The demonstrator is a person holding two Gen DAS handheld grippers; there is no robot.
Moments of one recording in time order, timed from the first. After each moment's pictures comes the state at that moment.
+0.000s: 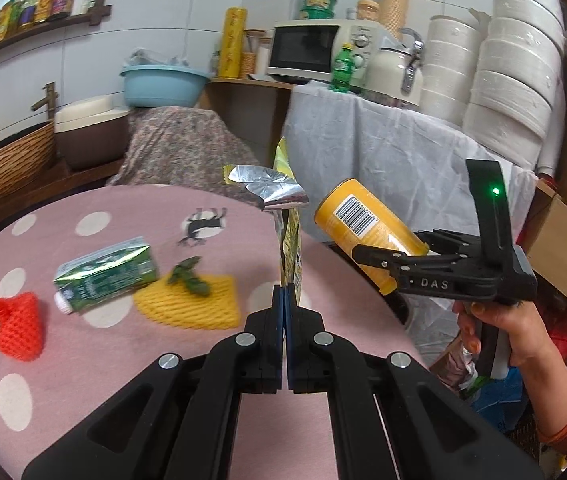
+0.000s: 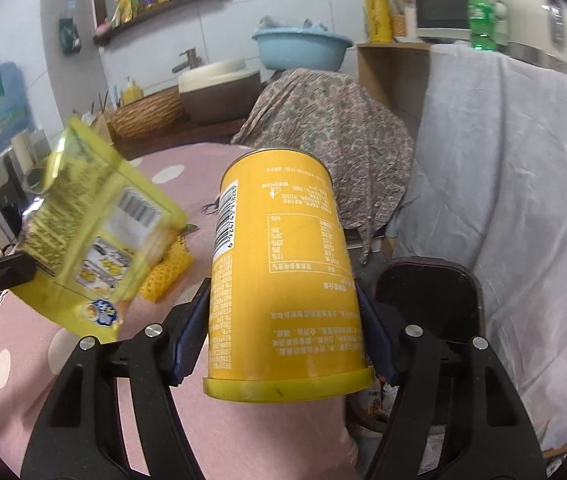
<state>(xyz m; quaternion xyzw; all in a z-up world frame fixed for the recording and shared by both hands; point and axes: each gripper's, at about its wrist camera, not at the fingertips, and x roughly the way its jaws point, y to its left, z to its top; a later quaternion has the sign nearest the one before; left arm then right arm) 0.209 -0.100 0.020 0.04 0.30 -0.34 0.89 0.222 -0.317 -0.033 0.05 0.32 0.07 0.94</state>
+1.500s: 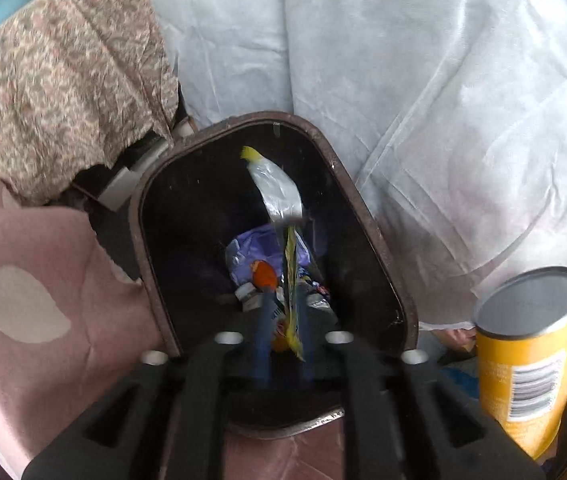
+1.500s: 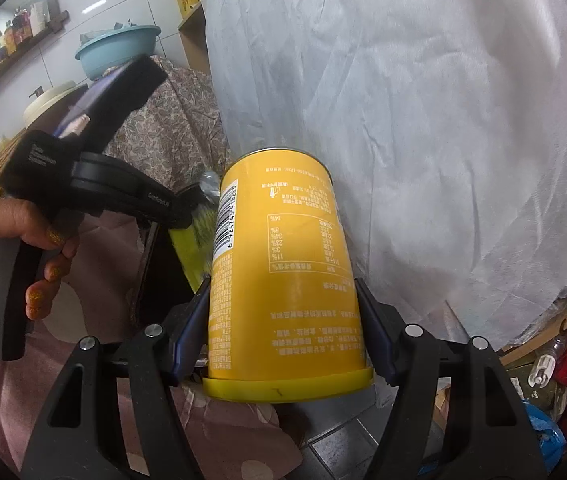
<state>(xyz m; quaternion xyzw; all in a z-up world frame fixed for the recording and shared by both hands) 0.326 -0.457 -0.149 0.21 0.55 -0.27 0.76 0.137 -0.524 -0.164 0.16 0.37 -0.14 0.91</state>
